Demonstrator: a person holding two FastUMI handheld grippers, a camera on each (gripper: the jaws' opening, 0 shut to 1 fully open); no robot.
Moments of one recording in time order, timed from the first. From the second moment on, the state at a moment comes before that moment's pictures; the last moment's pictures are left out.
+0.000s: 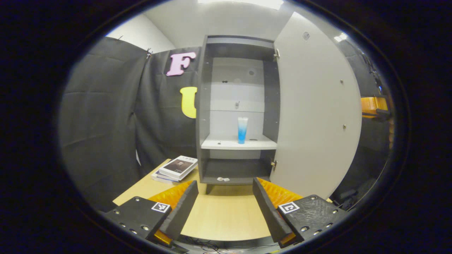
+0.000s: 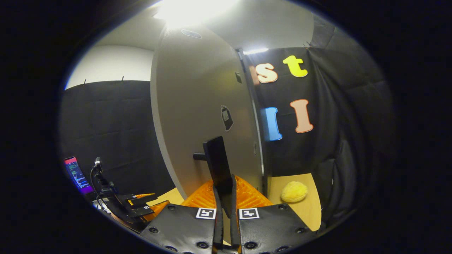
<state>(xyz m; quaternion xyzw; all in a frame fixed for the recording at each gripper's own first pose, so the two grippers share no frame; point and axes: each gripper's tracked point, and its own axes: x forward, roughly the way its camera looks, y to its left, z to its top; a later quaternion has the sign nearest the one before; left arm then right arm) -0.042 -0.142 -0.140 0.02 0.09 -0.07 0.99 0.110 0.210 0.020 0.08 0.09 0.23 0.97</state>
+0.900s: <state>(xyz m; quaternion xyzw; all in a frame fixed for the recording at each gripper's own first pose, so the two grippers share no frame) 0.075 -0.143 -0.149 -0.02 0.12 -0.18 0.98 0.093 0.188 0.016 0.12 0.12 0.07 0.98</state>
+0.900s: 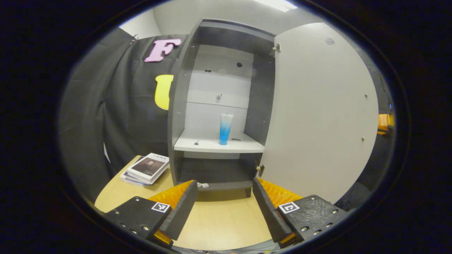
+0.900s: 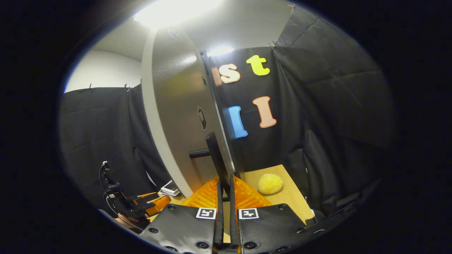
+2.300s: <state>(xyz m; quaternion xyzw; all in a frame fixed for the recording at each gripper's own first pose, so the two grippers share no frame) 0.266 -0.163 -0.089 0.01 0.07 -0.25 0.97 0.130 0.024 0.053 0.07 0.05 -0.20 0.98</state>
